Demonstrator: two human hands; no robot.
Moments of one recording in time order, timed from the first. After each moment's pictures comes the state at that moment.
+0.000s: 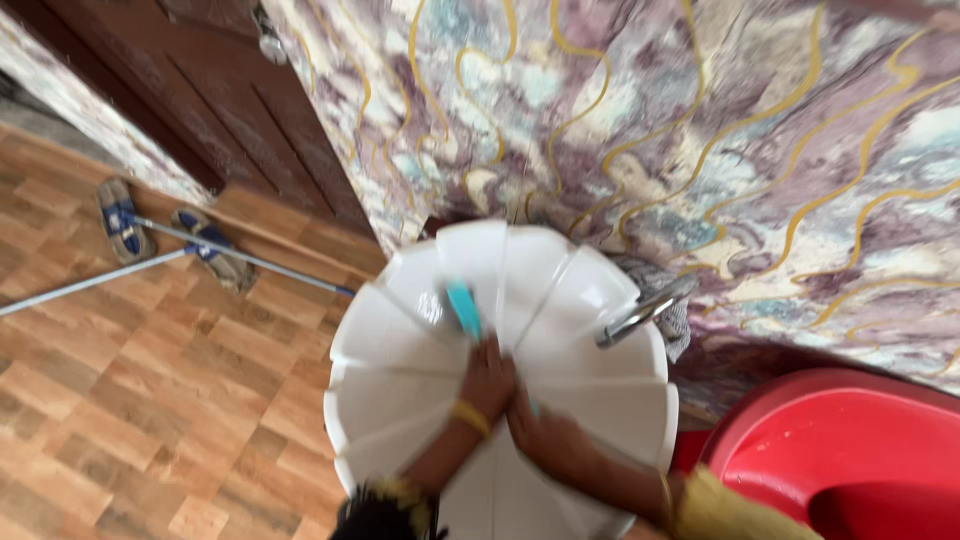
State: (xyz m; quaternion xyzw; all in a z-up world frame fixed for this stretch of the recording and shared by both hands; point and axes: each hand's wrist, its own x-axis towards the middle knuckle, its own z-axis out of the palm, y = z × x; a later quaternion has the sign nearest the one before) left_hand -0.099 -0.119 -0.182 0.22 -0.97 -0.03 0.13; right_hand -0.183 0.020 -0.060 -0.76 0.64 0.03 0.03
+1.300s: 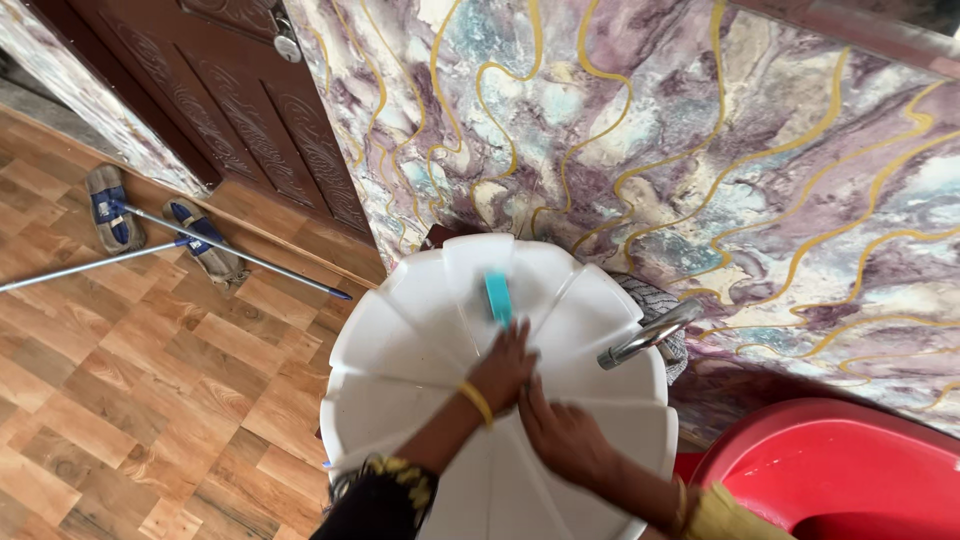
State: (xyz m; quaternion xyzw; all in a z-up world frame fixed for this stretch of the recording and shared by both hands) left_hand -0.129 -0.160 -0.116 0.08 -0.97 -0.18 0.11; right_hand -0.213 0.010 -0.017 -0.78 0.62 -0.05 -0.08
